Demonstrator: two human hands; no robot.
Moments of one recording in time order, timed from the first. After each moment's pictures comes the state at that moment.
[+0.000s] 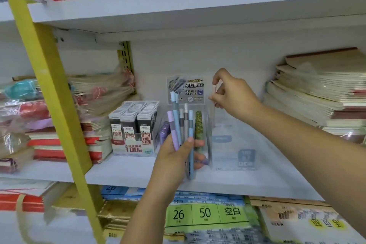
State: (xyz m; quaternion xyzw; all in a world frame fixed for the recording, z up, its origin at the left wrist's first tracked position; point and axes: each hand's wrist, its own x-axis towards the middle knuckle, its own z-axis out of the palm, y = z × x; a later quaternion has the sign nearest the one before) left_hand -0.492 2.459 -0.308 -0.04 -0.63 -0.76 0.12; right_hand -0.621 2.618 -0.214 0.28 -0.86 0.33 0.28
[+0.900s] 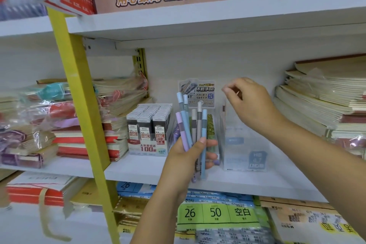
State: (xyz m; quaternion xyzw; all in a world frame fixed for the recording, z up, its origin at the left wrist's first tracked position) left_hand -0.479 2.451 -0.307 -0.08 -0.61 -0.78 0.10; right_hand -0.570 2.614 -0.210 0.24 -0.86 0.30 0.34
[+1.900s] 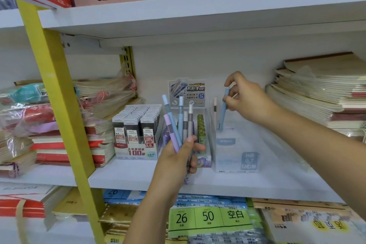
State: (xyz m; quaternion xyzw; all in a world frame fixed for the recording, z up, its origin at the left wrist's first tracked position) left_hand -0.497 2.451 -0.314 -0.05 -0.64 -0.76 0.13; right_hand -0.603 2.638 -0.210 0.25 -0.87 0.31 0.28
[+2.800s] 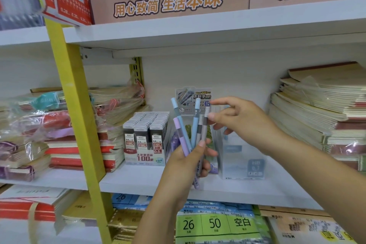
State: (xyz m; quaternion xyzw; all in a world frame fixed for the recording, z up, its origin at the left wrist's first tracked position) left_hand -0.484 2.452 -0.301 -0.10 -0.62 -0.77 0.10; right_hand -0.534 2.609 -0.214 0.28 -0.79 0.53 0.09
